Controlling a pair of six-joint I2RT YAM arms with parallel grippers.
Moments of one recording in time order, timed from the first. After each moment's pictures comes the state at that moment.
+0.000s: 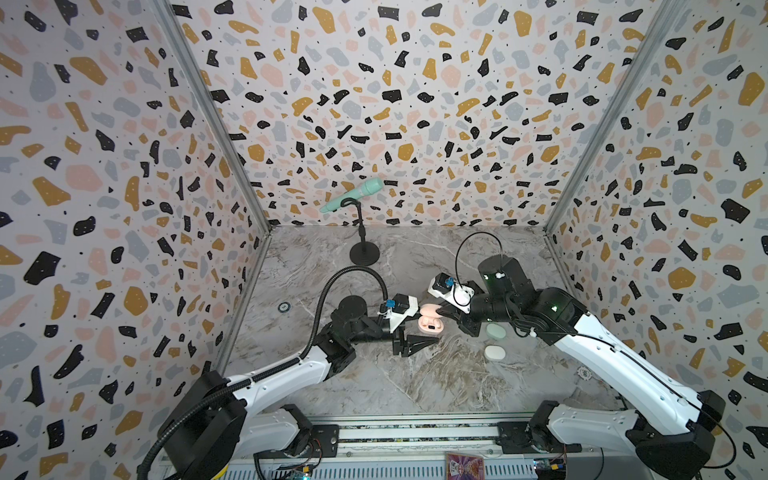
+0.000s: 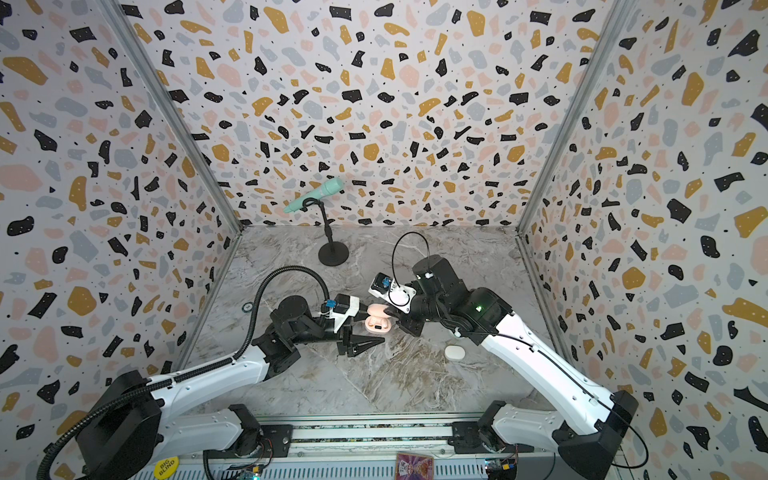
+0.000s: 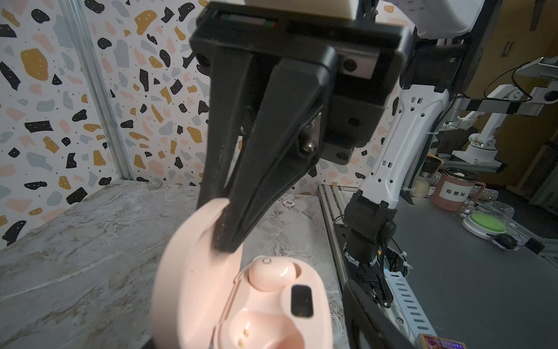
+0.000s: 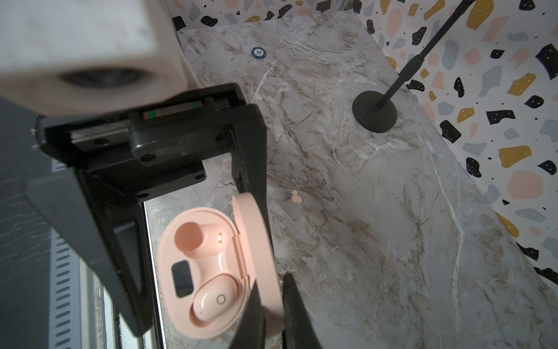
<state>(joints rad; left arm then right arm) -0.74 1.21 0.58 0.63 0.81 -0.02 0.78 1.17 1.29 -0.83 -0.29 -0.40</state>
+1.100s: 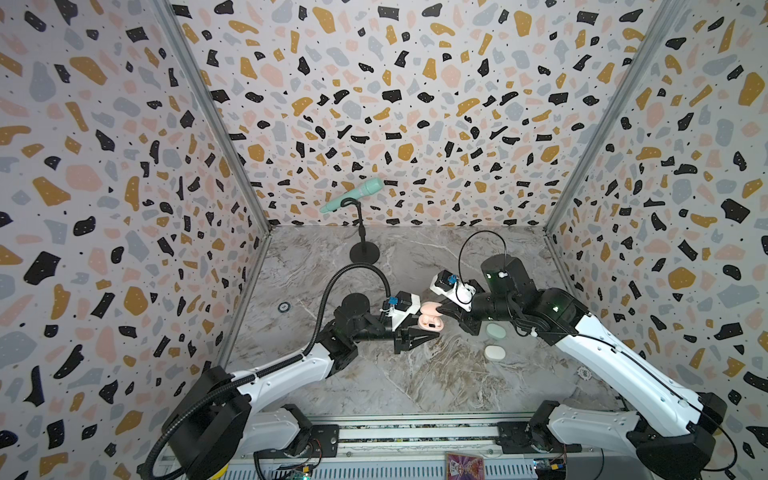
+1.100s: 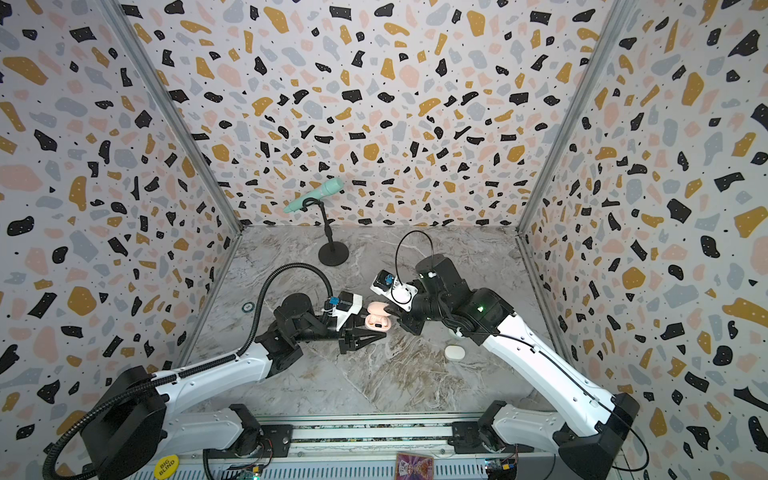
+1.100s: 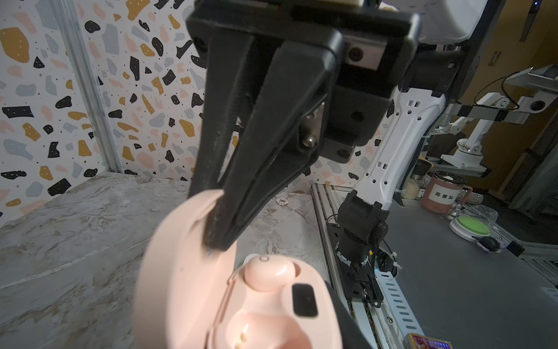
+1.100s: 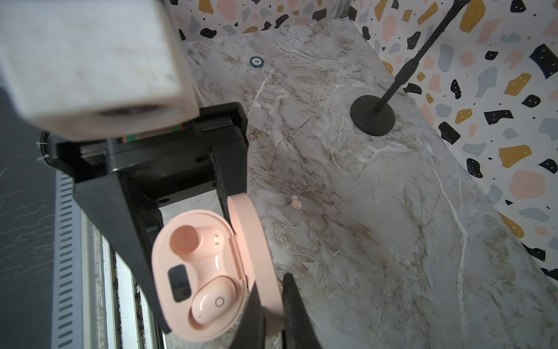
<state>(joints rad) -0.74 1.24 0.60 0.62 0.82 -0.06 0.77 1.16 1.28 -0.80 -0.31 -0.38</state>
